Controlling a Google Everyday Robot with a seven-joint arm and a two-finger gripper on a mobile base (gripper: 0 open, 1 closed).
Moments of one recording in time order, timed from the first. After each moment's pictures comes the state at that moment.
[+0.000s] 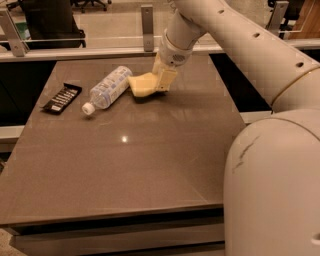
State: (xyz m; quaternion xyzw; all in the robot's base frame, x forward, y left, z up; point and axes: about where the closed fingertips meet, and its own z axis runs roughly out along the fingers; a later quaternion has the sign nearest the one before) arm 0.716 -0.004 0.852 -0.75 0.62 0.03 0.23
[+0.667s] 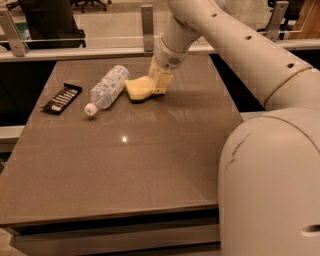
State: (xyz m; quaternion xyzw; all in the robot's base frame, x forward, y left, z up) arm 0.715 0.006 0.840 -0.76 0.61 0.04 0.22
